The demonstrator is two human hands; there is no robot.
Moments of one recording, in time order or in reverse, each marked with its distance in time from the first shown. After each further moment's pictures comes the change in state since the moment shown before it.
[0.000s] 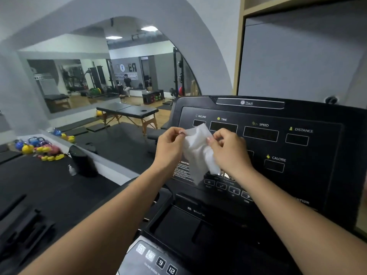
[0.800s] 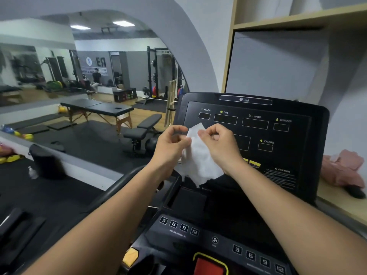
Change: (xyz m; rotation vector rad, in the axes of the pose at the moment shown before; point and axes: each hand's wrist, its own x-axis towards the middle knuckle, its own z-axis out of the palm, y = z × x) left_hand -0.051 0.013 -0.085 -0.153 -0.271 -0.022; right_hand -0.072 -0.085 0.023 0.271 0.053 0.095
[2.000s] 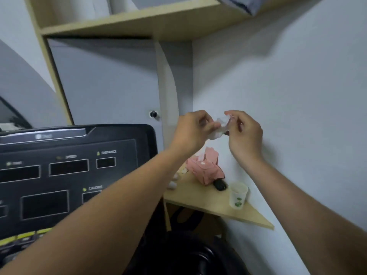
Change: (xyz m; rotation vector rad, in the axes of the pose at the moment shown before) left_hand 0.046 0.038 0.485 0.293 -0.561 0.495; right_hand 0.035 0.113 -0.429 -0.359 0.822 -0.117
